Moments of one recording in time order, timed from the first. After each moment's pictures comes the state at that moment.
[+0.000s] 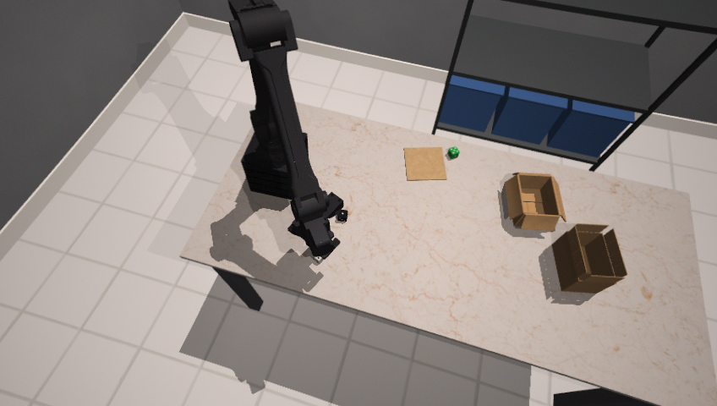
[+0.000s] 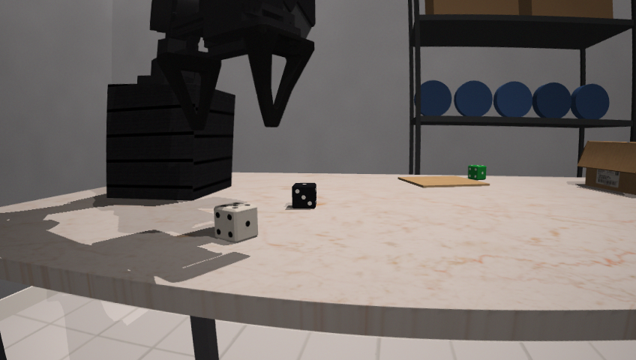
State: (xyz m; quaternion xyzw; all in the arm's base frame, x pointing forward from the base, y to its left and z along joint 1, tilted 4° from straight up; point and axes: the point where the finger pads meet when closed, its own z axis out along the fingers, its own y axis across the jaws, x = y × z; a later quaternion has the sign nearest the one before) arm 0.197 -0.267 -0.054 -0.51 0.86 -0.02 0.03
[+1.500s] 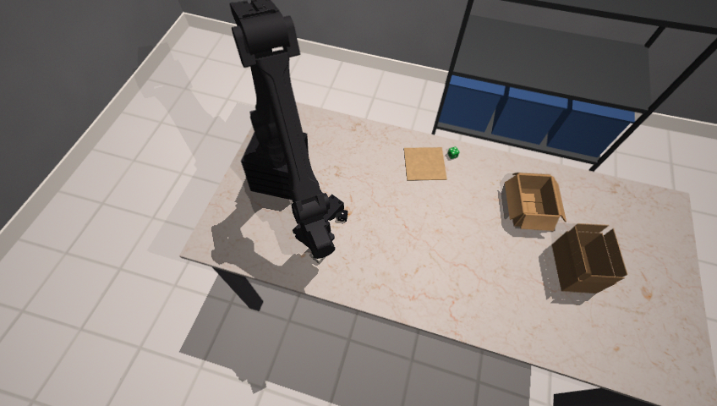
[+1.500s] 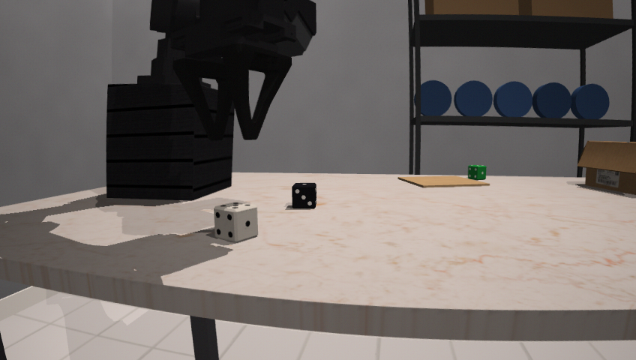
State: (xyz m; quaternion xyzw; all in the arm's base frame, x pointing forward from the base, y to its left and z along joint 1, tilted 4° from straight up) arm 0.199 -0.268 -0.065 -0.51 0.86 -0.02 0.03
